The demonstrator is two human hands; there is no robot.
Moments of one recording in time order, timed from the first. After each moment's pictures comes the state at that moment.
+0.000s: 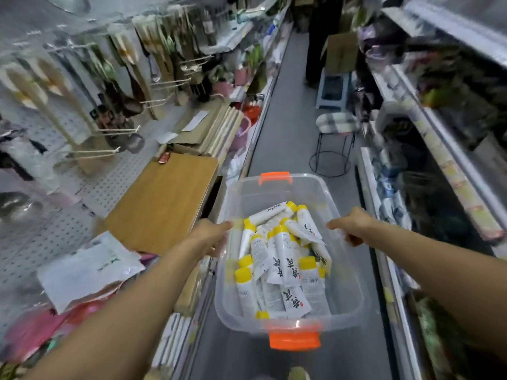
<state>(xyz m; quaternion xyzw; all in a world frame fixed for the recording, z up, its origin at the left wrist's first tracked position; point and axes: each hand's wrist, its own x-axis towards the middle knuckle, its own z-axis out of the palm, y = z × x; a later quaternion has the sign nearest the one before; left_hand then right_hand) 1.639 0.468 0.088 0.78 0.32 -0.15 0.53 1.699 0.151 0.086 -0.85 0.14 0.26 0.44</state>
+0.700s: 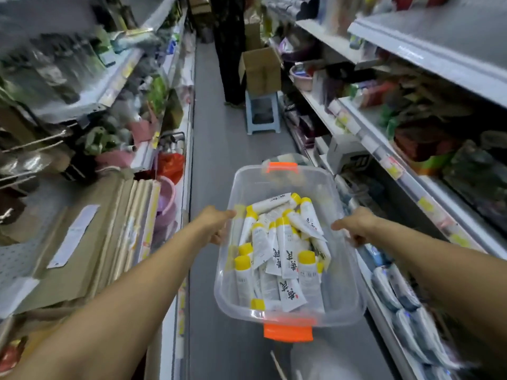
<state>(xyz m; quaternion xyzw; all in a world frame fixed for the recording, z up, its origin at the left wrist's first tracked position) 2.348 0.391 0.078 0.82 0.15 -0.24 0.50 2.271 0.079 0.070 -0.80 0.33 0.18 0.47</state>
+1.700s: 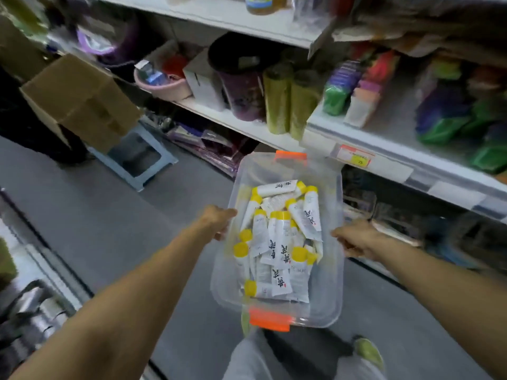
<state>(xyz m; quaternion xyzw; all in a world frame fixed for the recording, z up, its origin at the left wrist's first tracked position) 3.070 0.094 -0.067 0.86 -0.11 -0.44 0.24 2.792 -0.041 -0.096 -0.51 0.64 0.05 0.58</state>
